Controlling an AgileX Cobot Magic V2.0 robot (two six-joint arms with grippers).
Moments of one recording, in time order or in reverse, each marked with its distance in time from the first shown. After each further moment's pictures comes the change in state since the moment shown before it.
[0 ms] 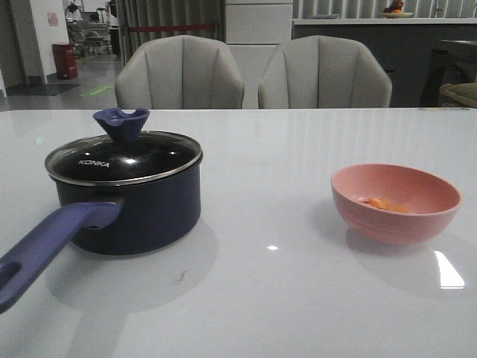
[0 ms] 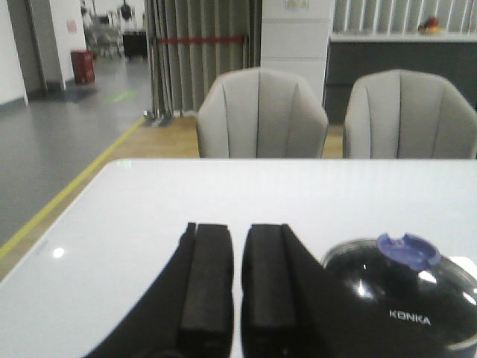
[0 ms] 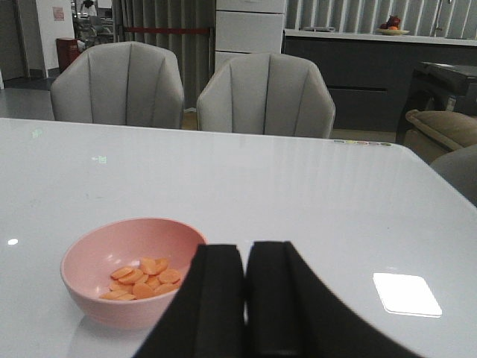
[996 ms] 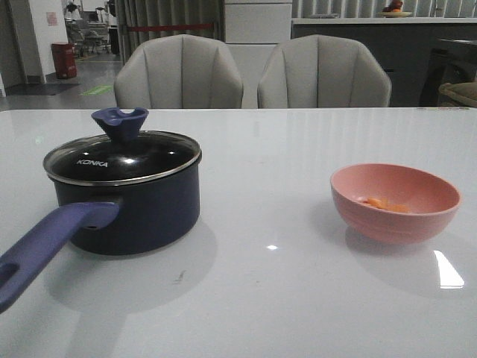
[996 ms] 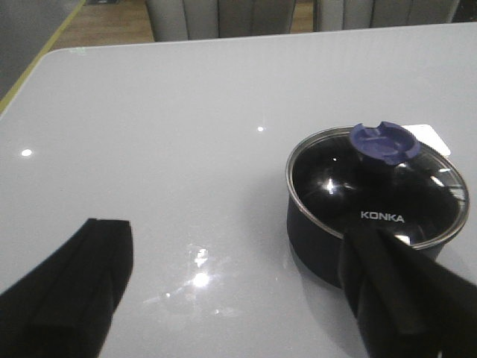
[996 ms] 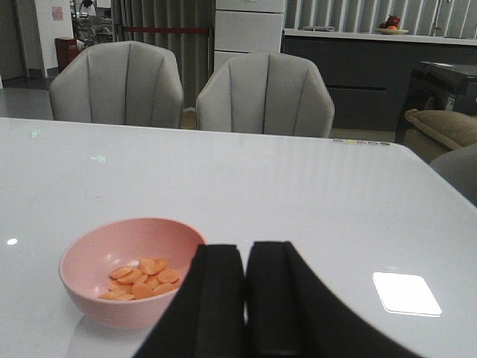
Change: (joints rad) left arm -0.120 0.290 -0.096 0.033 0.091 0.000; right arm 0.000 0.000 0.000 0.000 0.000 0.000
